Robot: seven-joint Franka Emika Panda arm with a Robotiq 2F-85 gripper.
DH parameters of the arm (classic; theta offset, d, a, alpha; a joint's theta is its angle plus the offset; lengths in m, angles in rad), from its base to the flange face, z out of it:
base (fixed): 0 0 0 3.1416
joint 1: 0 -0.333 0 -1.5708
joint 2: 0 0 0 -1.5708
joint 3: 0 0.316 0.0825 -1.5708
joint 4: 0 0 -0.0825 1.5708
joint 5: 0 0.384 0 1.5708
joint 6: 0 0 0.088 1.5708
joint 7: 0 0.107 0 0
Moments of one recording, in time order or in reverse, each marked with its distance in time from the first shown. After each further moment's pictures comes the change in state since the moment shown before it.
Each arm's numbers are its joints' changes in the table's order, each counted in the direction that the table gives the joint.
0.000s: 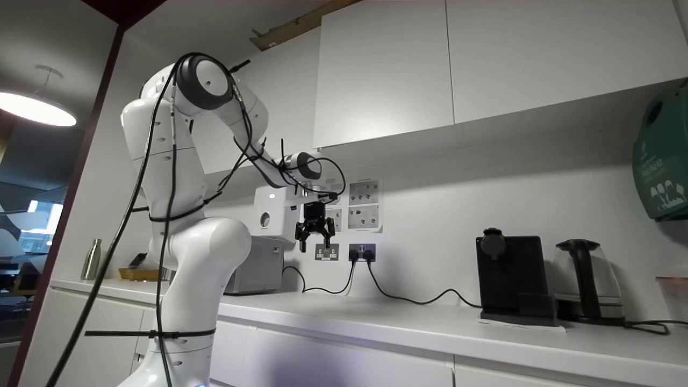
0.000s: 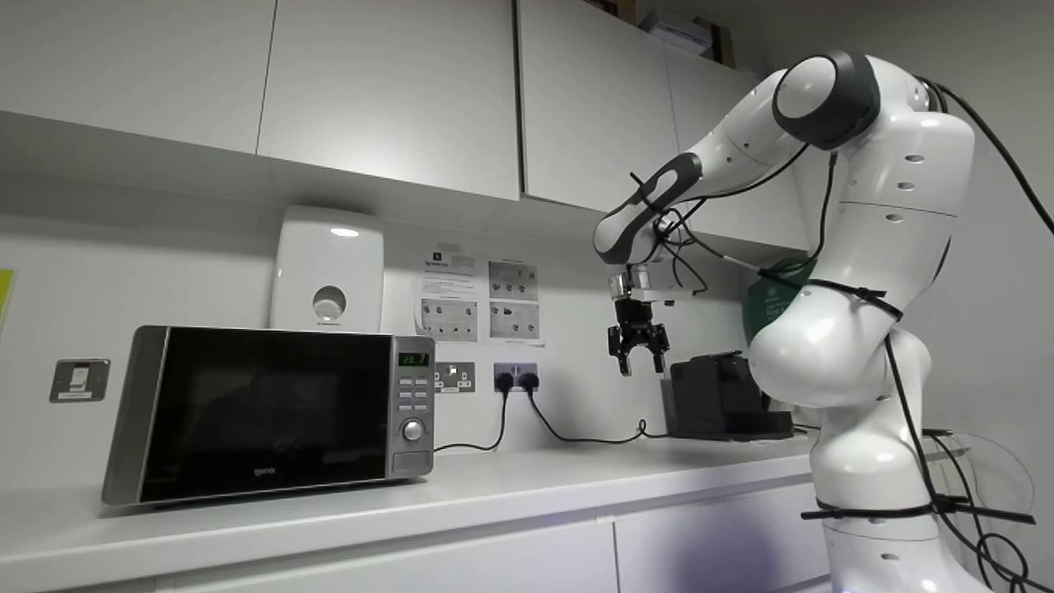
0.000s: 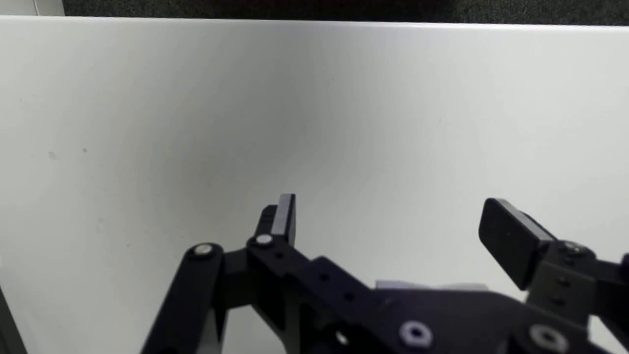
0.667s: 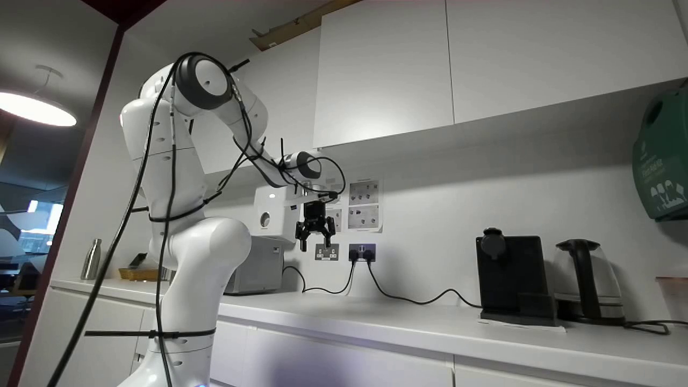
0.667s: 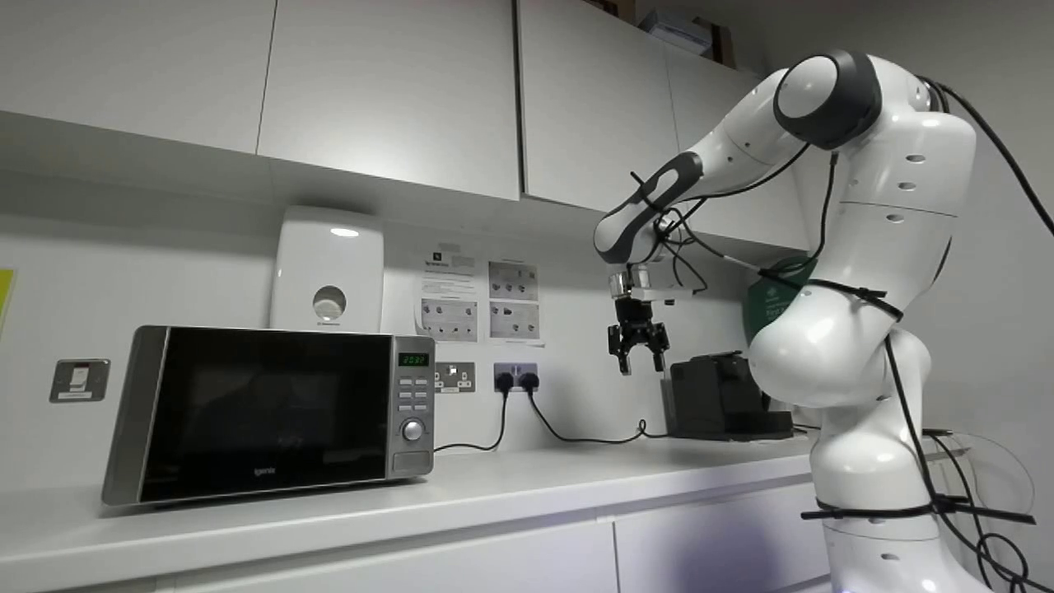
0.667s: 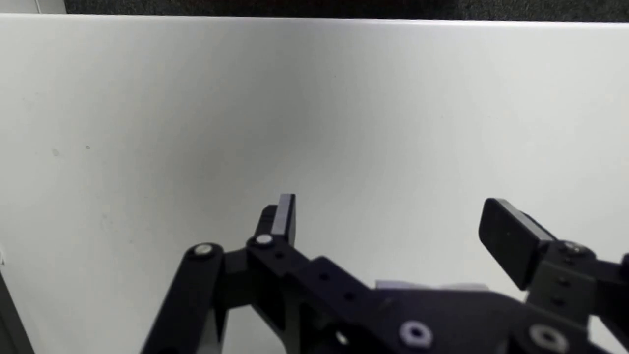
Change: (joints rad) arm 0.000 0.005 0.000 0.000 -0.003 0.006 0.003
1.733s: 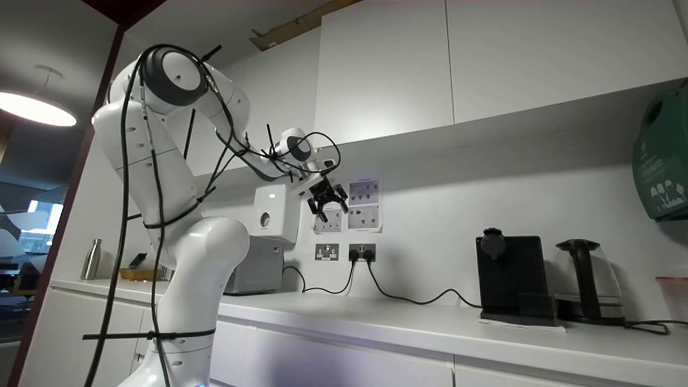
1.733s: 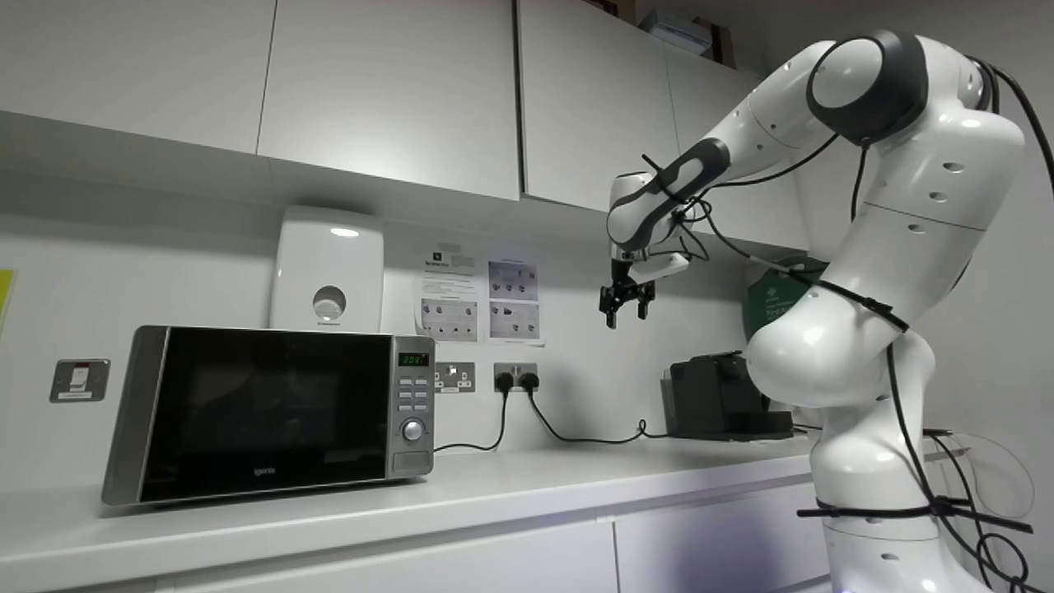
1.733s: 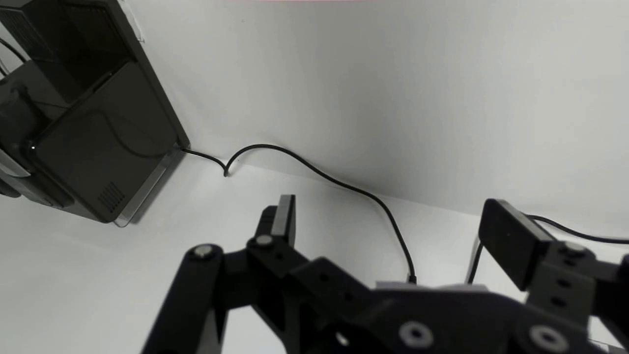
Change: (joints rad) arm 0.052 0.156 0.044 0.027 -0.227 0.393 0.099
